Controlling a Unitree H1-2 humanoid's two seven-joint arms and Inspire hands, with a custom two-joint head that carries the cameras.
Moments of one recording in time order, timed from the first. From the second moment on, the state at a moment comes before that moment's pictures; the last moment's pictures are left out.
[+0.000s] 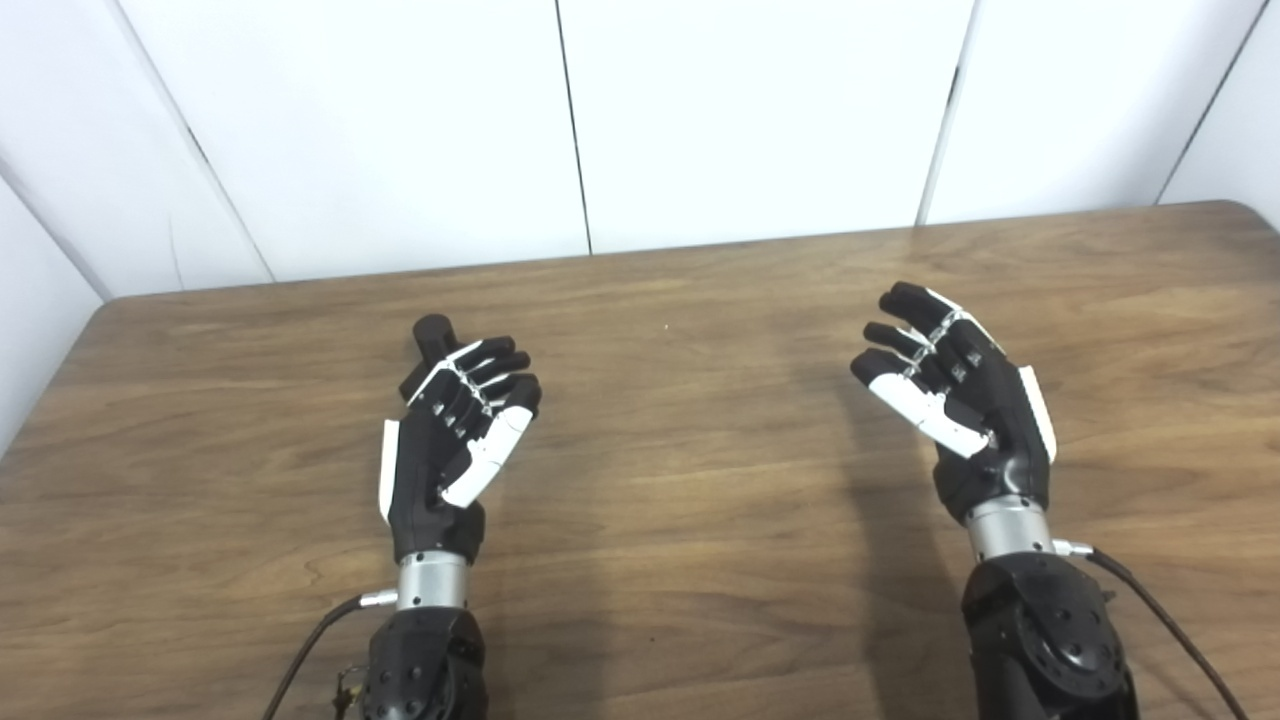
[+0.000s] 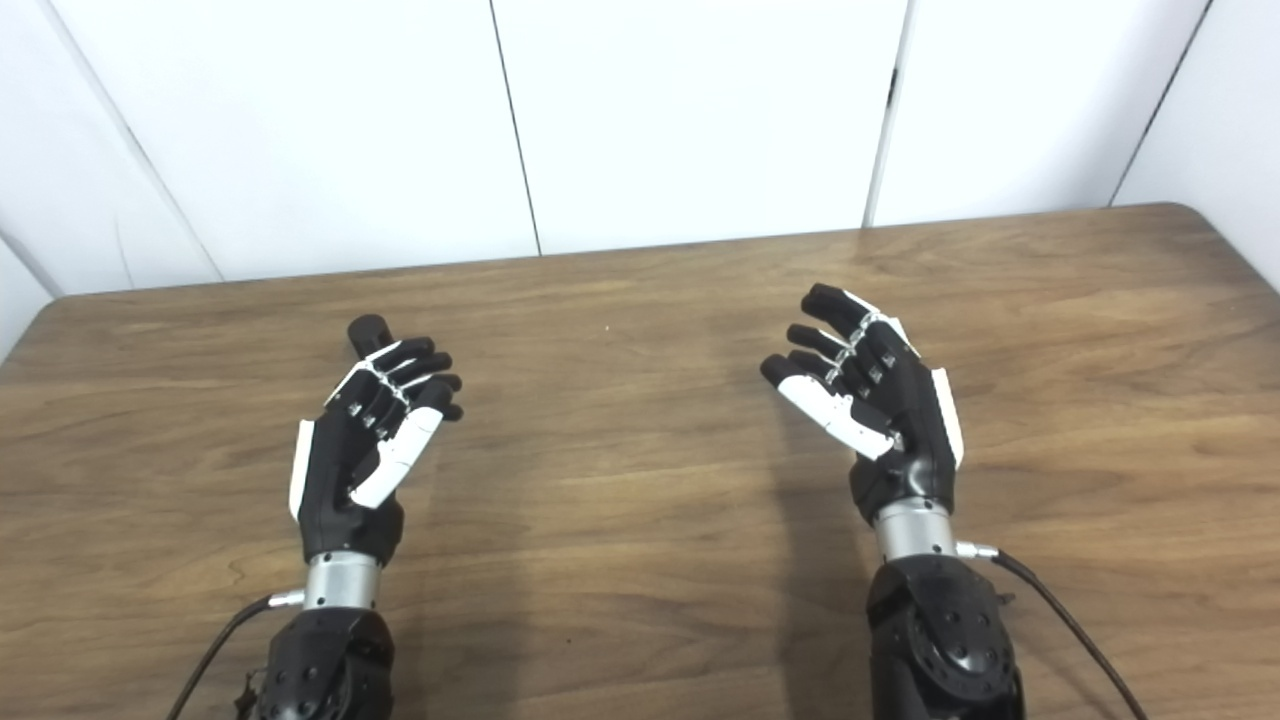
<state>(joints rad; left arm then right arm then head) -0.07 -0.09 0.02 -0.11 -0.06 -0.06 0.07 -0.07 0.05 -0.10 -0.34 0.13 0.26 -0.09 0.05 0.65</state>
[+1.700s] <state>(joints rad) -0.14 0.06 -0.05 -0.21 0.49 0.13 0.11 -0.06 -0.01 -0.15 -0.37 0.22 0.30 -0.07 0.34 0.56</state>
